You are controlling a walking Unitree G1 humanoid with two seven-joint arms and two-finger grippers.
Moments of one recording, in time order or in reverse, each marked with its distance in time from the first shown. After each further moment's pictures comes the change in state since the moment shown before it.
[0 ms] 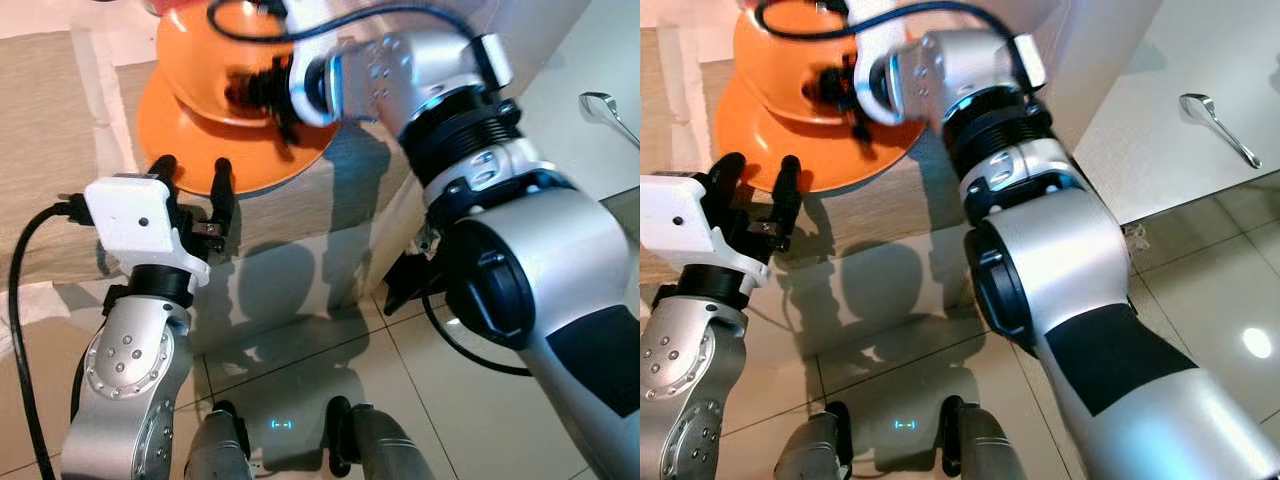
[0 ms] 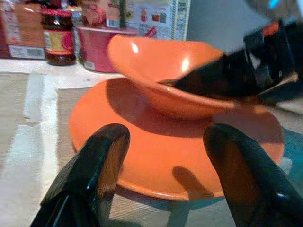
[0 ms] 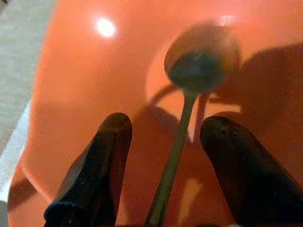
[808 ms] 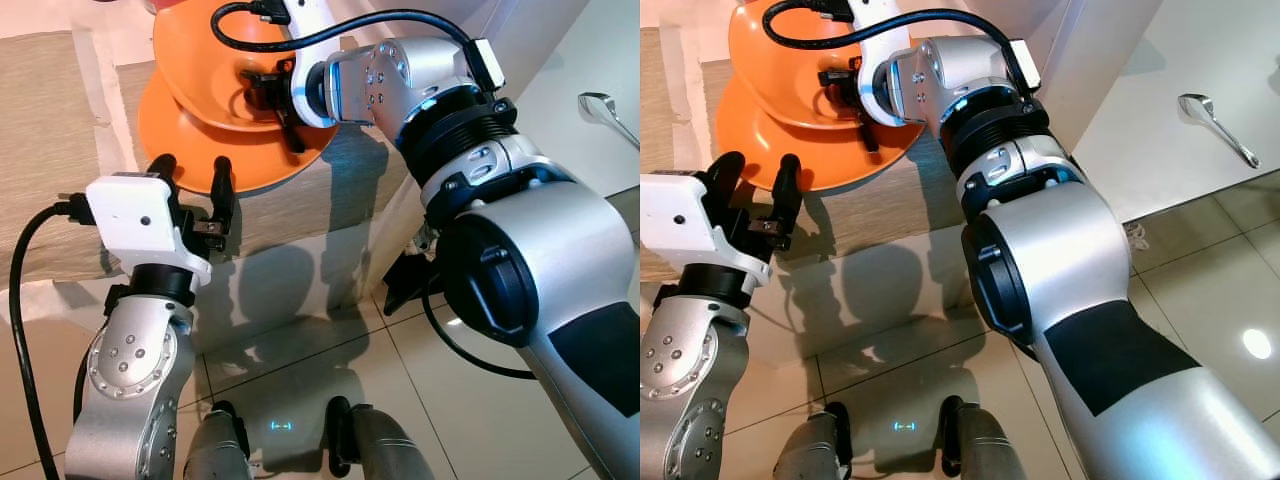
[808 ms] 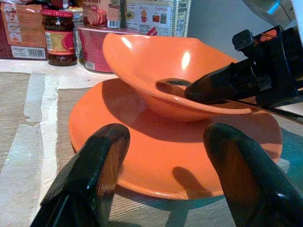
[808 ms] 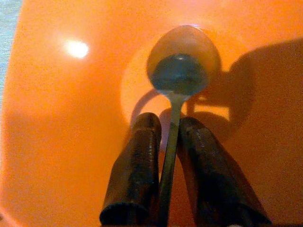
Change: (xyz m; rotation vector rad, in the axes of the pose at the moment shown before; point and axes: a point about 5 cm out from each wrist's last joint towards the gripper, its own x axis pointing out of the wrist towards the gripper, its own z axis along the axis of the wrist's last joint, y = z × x) left arm 0.001 -0.002 0.000 -0.002 0.001 0.006; right arm 0.001 -0.004 0.002 0.001 -0.028 -0.055
